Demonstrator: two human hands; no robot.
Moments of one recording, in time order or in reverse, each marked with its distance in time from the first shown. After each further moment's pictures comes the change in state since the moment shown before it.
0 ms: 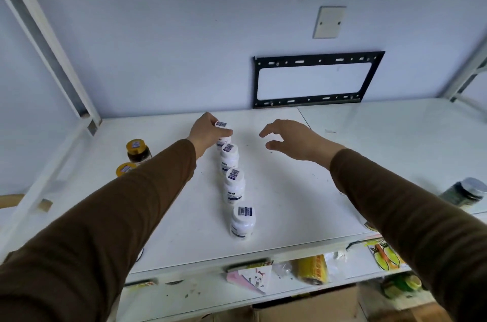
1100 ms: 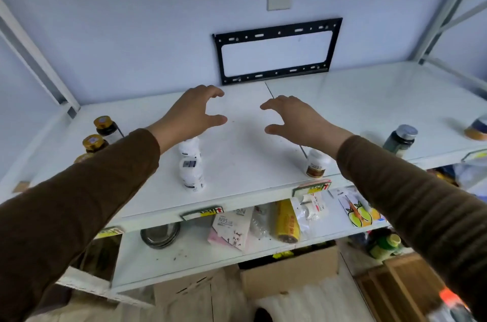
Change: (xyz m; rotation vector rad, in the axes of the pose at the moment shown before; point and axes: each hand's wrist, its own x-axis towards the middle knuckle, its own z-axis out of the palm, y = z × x) left_hand -0.147 0.087 0.047 0.651 -0.101 0.507; right_hand -0.134 0.057 -0.027 -0.048 0.145 0.004
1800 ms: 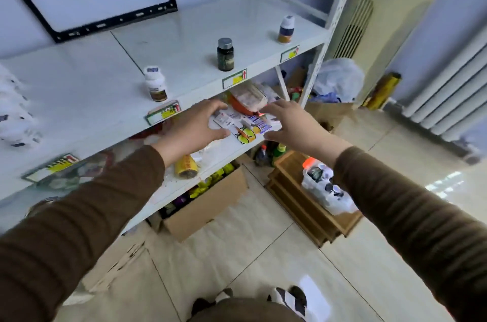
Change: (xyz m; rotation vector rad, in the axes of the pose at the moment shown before) left_hand -0.138 0.274 0.208 -0.205 -0.369 0.313; right_hand -0.392 0.104 -0.008 -0.022 0.036 0.467
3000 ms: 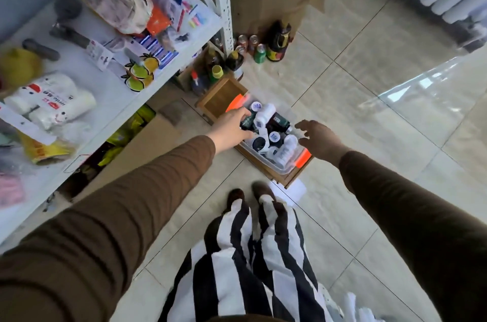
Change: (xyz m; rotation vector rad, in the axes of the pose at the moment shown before) left_hand 0.233 0.100 0.490 -0.144 -0.594 -0.276; right_hand -0.104 0.495 0.228 0.301 -0.454 0.656
